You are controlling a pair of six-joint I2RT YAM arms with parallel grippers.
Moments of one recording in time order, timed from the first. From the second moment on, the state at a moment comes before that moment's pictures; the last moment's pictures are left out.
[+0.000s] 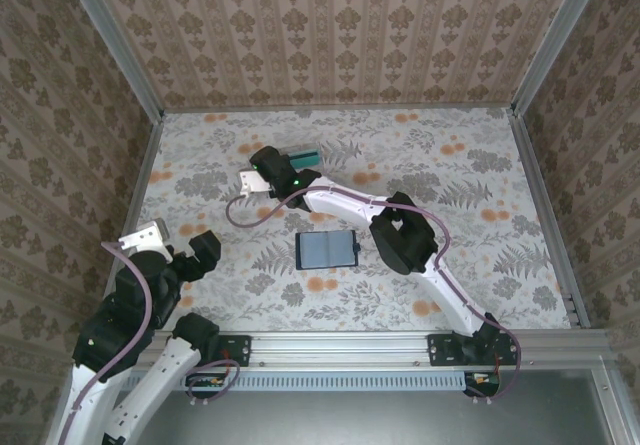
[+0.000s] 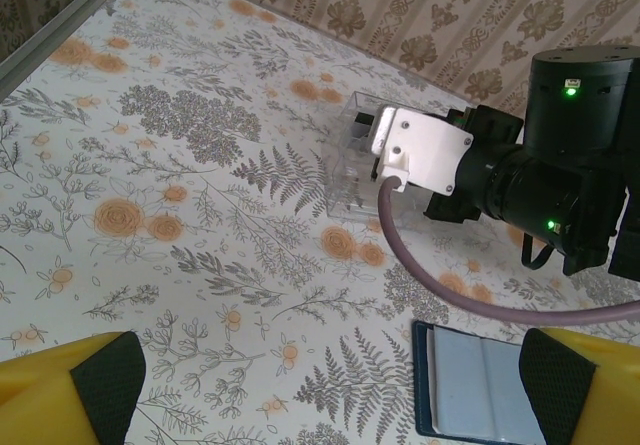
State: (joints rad) left arm -0.53 0.28 0.85 -1.04 -0.34 -0.63; right arm 0.85 2.42 2.06 -0.29 0.46 -1.13
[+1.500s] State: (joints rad) left arm -0.53 0.31 0.81 -1.01 -0.32 -0.63; right arm 0.82 2.17 1.84 -0.20 0.41 -0.85
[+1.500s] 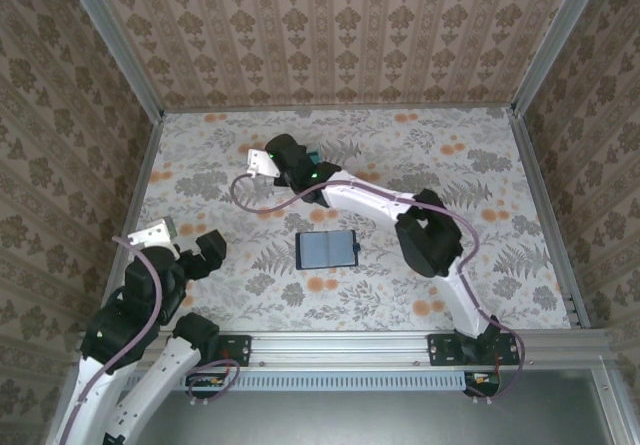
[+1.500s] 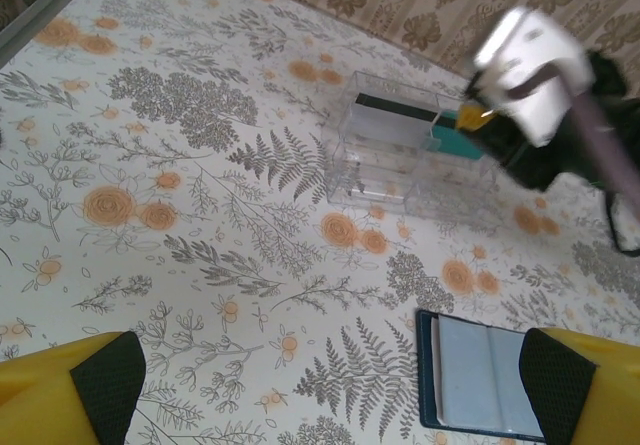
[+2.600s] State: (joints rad) left arm -0.20 1.26 0.69 -0.09 -0.55 -0.08; right arm 0.28 1.27 0.65 0.12 0.46 0.01
